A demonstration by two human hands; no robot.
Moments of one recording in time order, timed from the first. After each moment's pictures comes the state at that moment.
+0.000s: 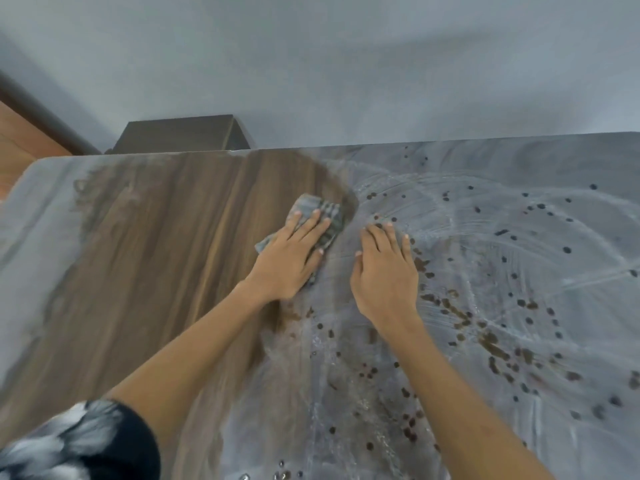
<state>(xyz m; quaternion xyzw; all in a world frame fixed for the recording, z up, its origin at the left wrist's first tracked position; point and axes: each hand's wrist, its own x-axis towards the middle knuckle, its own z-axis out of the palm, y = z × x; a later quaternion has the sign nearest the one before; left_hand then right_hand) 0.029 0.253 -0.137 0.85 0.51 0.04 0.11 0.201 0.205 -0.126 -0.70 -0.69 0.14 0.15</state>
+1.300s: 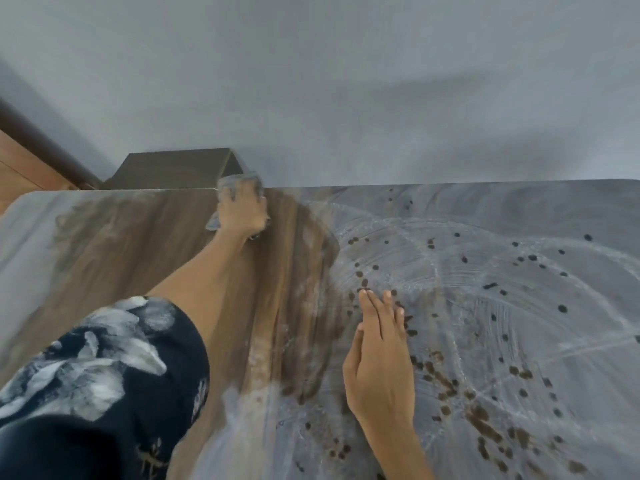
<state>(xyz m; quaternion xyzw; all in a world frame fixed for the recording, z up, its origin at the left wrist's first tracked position) 0.026 0.411 -0.127 0.62 0.77 0.07 0.08 0.213 0.178 -0.165 -0.70 -0.63 0.11 0.31</state>
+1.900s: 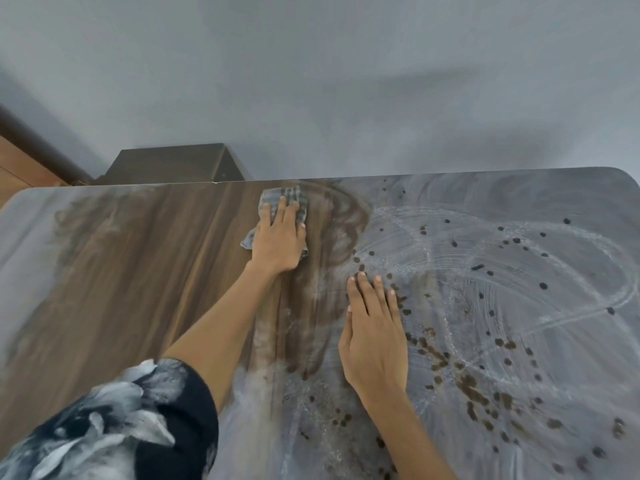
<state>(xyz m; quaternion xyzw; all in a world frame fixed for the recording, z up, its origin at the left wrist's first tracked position) 0.066 0.345 -0.151 0.75 0.66 0.03 0.07 0.211 0.179 -0.156 -0.72 -0.67 0.06 0.19</state>
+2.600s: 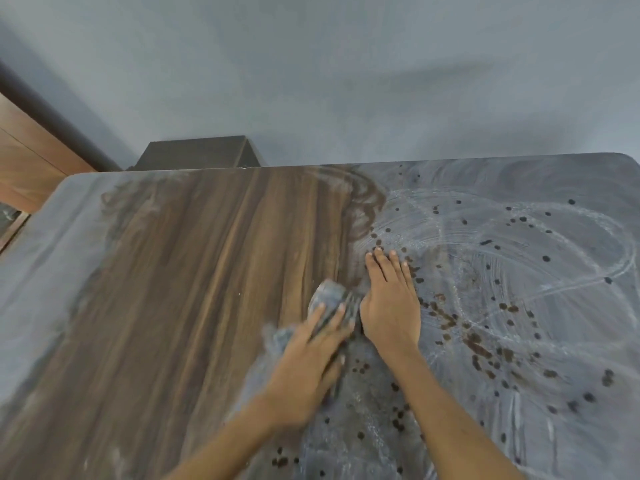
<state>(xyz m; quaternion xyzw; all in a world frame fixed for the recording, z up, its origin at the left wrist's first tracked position) 0.059 0.112 -0.132 0.84 0.49 0.09 0.22 0.214 0.172 -0.145 -0.70 -0.68 0.12 0.19</state>
